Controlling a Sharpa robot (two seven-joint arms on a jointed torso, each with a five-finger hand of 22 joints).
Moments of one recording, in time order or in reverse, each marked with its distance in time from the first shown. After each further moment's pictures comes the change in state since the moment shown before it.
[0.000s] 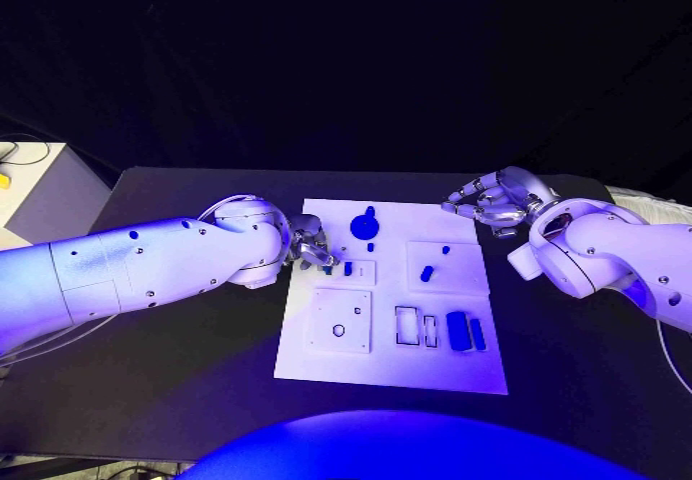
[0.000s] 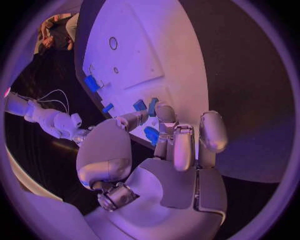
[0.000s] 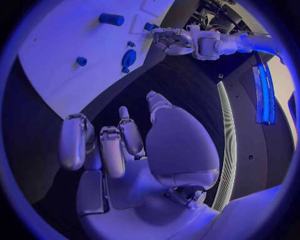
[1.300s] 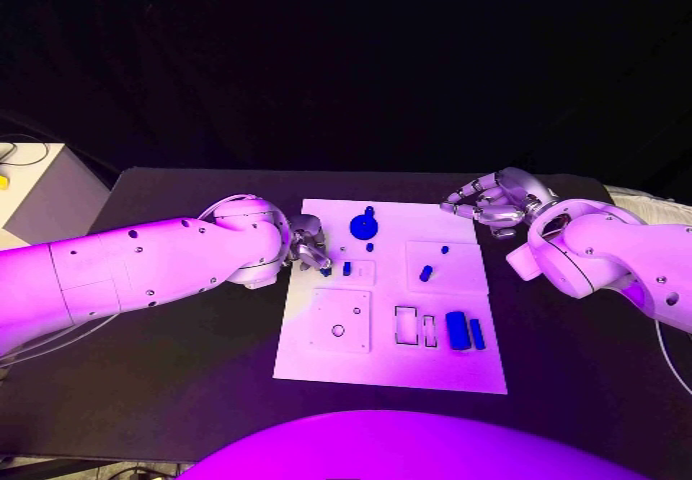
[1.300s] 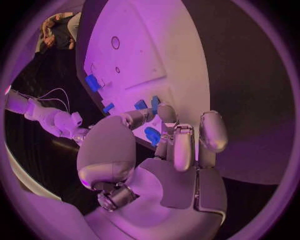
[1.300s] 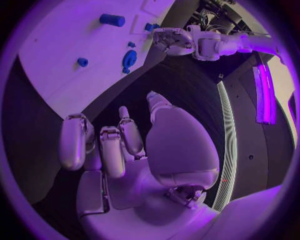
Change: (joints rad) left arm 0.001 0.004 0.002 -0.003 0.019 0.008 -0.001; left_hand 0.200 -0.003 0.097 -0.066 0.005 -0.027 0.005 0.018 -0.014 -0.004 -0.004 0.000 -0.014 0.000 0.000 0.000 0.000 0.000 0.000 0.000 -0.004 -0.001; right arm -0.003 0.000 0.000 -0.002 0.000 0.002 0.000; right_hand -0.005 0.005 -0.006 0.000 0.004 0.000 0.000 0.000 0.000 0.000 0.000 0.000 0.000 0.000 0.000 0.000 0.000 0.000 0.000 0.000 0.000 -0.001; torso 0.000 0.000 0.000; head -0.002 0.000
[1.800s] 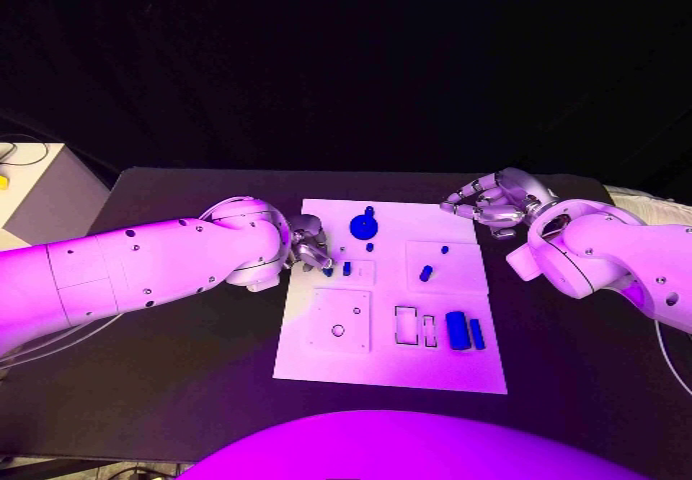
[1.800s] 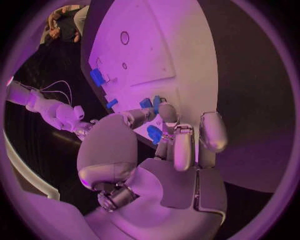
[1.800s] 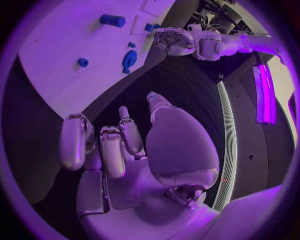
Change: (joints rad) left arm -0.001 -0.010 -0.001 0.018 0.072 -0.045 0.003; left_hand 0.039 0.003 0.000 0.000 0.006 -0.006 0.005 0.003 0.001 0.000 0.001 -0.011 -0.009 0.000 0.000 0.000 0.000 0.000 0.000 0.000 0.000 0.005; right arm -0.001 0.000 0.000 -0.001 0.000 0.000 0.000; right_hand -0.005 0.005 -0.003 0.003 0.004 0.000 0.000 0.004 0.000 0.000 0.000 0.000 0.000 0.000 0.000 0.000 0.000 0.000 0.000 0.000 0.000 0.001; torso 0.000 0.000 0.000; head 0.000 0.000
